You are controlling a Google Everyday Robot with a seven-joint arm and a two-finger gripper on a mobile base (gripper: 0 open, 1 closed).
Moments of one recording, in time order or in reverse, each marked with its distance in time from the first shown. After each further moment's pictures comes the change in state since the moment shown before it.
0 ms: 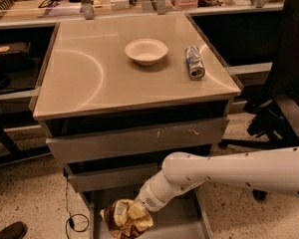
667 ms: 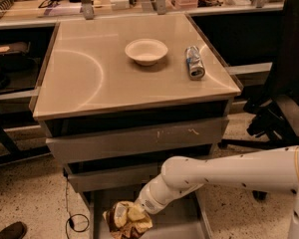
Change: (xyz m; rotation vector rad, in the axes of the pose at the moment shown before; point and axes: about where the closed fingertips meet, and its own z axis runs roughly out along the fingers) arm 0.009 -0.009 0.014 0.009 -0.001 0.037
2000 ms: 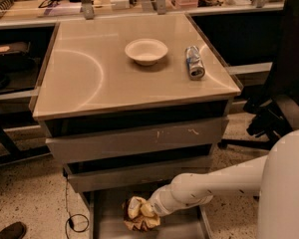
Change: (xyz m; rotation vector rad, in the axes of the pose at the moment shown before) arm 0.043 -0.084 0.036 0.196 -0.091 0.169
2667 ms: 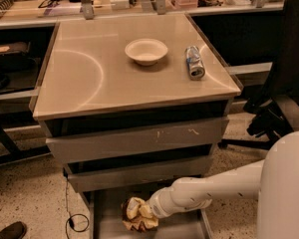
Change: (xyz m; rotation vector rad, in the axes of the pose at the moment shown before) arm 0.001 -0.001 0.014 -0.002 -0.037 0.014
